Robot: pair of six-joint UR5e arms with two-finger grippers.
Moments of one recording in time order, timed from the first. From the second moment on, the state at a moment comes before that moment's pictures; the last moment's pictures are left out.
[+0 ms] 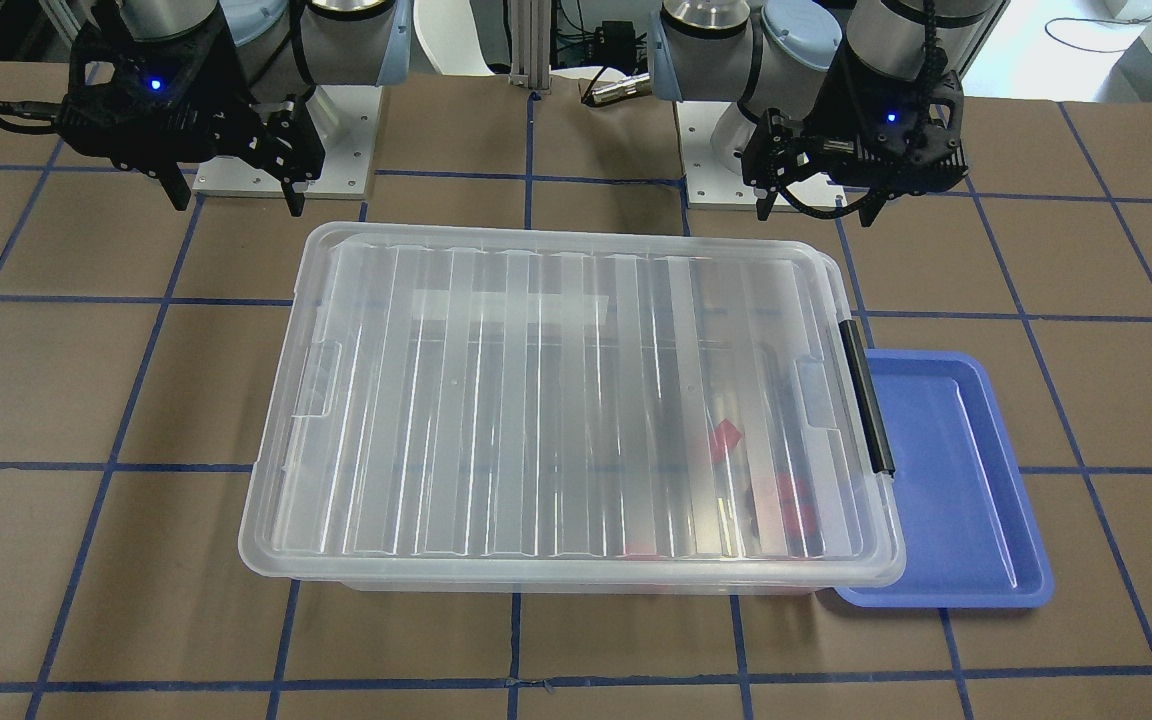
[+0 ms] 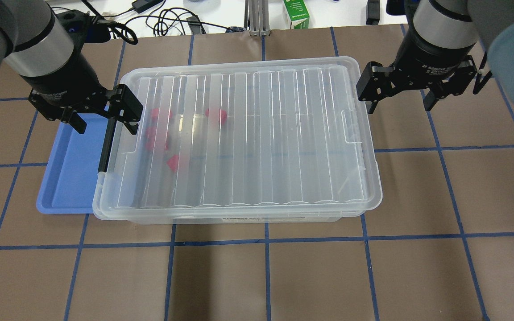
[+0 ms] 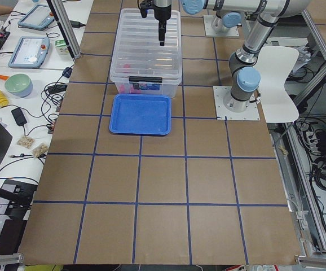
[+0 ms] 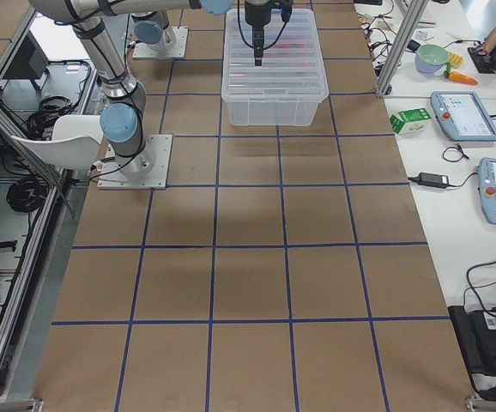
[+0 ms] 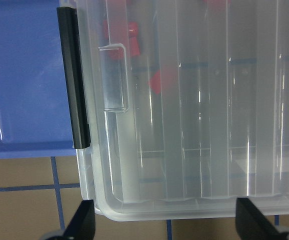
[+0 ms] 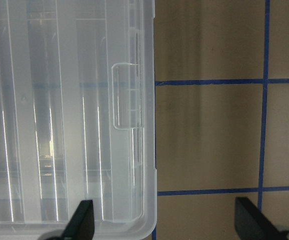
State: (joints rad) left arm -1.55 -1.48 -1.62 -1.64 1.59 0.08; right arm 1.61 -1.65 1.59 -1.55 -1.61 0.05
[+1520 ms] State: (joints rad) left arm -1.55 -1.48 -1.62 -1.64 1.59 0.08; right arm 1.60 -1.55 1.79 -1.83 -1.62 0.04
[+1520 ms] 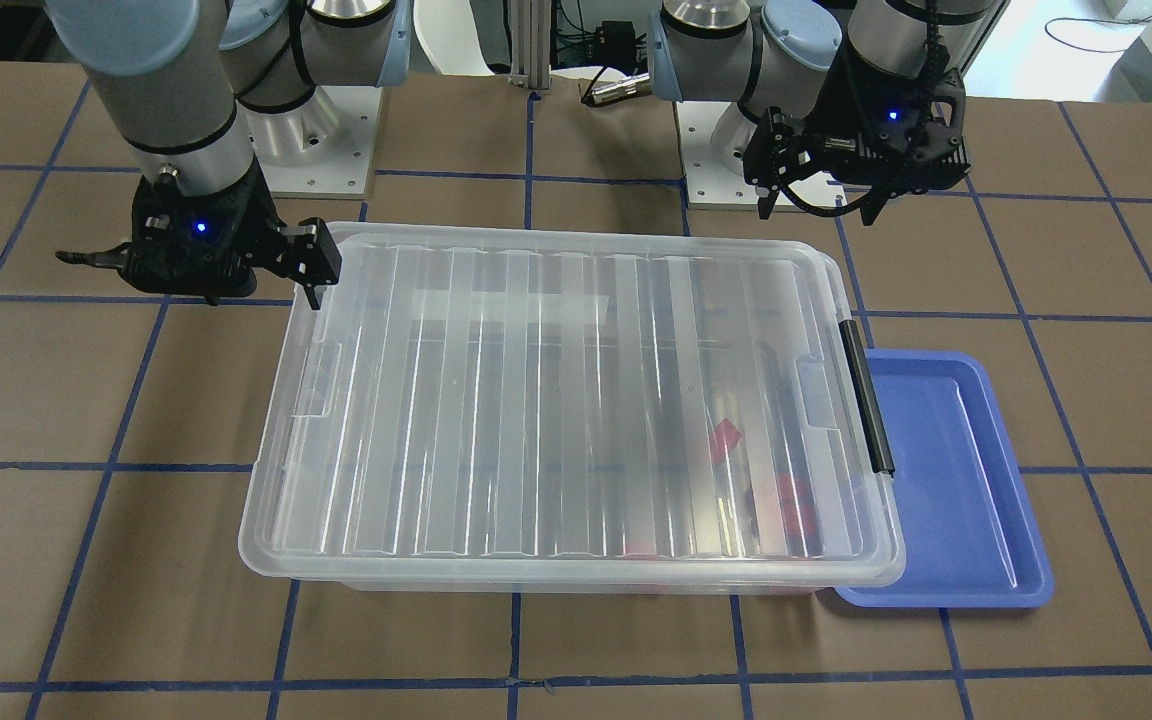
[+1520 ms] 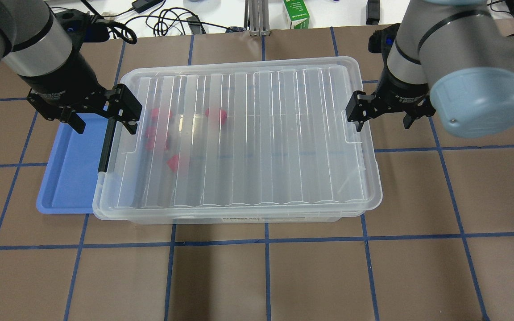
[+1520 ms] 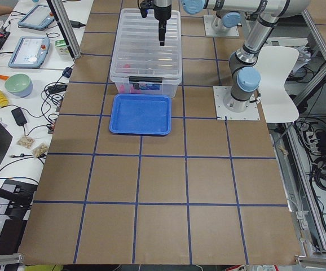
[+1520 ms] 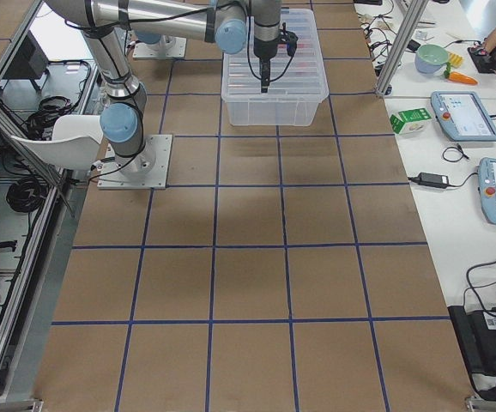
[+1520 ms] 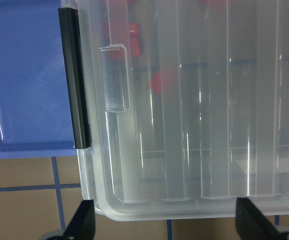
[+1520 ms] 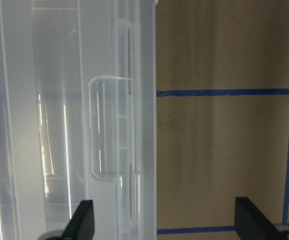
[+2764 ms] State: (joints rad) left arm -1.55 -1.48 -1.62 -1.64 1.59 0.08; right arm 1.53 -1.46 1.85 -2.01 -1.62 -0.07
